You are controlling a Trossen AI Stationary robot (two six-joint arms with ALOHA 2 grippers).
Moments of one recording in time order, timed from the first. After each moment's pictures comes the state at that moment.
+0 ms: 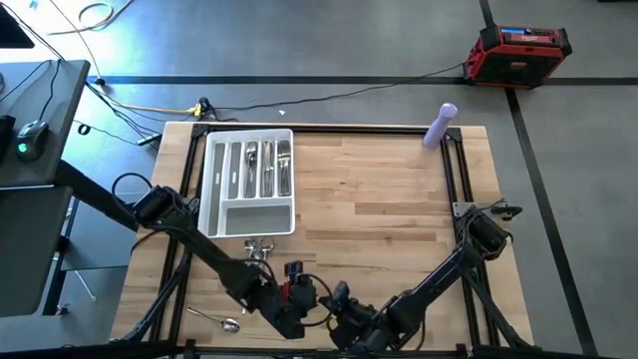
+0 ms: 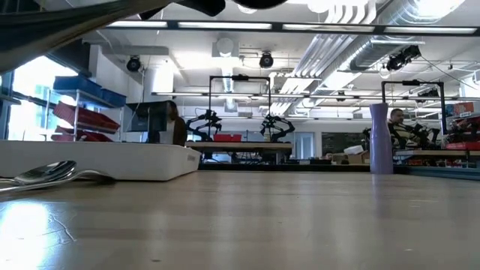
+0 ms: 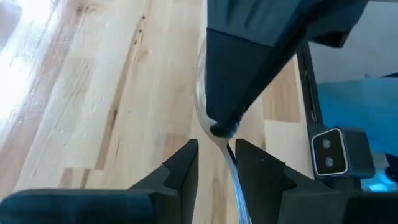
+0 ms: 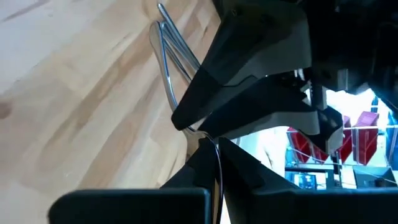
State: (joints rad) left arm -0.65 1.90 1.44 -0.44 -0.45 -0.57; right arm 0.76 2.11 1.65 -0.45 0.91 -0.42
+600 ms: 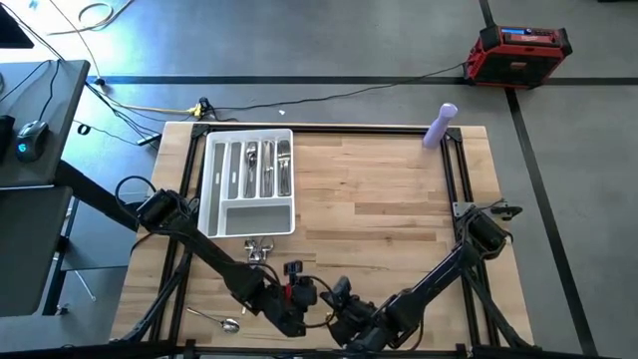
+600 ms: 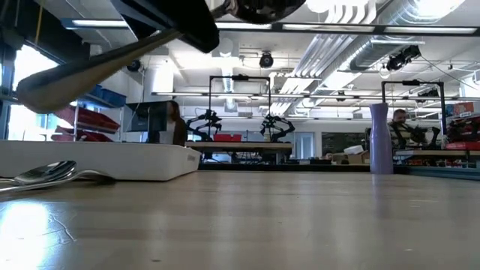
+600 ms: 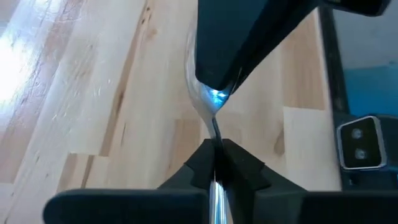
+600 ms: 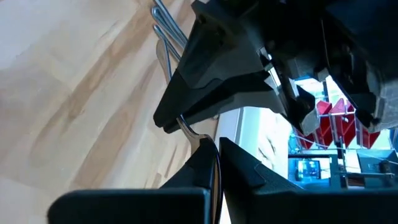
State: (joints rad) left arm -0.65 1.93 1.44 -0.50 -0.47 -0.60; right arm 0.74 2.11 1.65 -0.52 0.92 -0.33
